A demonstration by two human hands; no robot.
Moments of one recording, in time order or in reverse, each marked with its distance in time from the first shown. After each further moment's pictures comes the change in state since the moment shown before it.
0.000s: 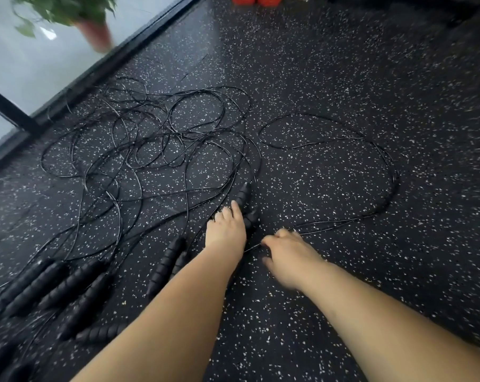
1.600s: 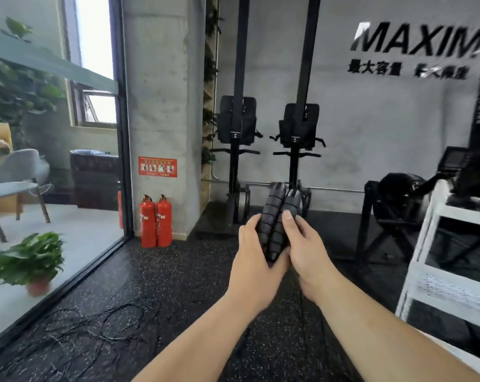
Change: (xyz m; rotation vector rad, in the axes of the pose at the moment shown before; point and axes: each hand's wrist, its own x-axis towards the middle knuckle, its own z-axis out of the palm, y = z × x) left_hand -0.577 0.099 -0.411 -1.300 0.732 1.009; right_hand -0.653 -0.093 -0.242 1.391 1.275 -0.400
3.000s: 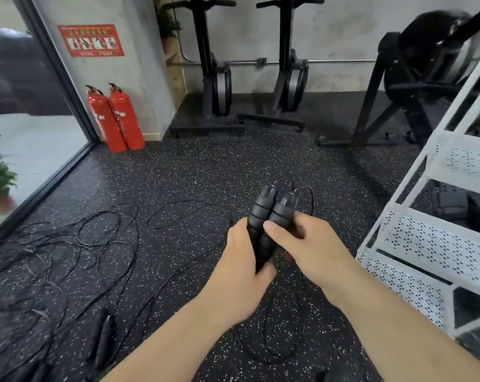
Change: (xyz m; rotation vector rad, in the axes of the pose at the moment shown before) left_hand -0.098 -0.154 0.116 0.226 -0.449 -0.421; right_hand -0.023 0.196 -0.161 -0.446 -0.057 0.306
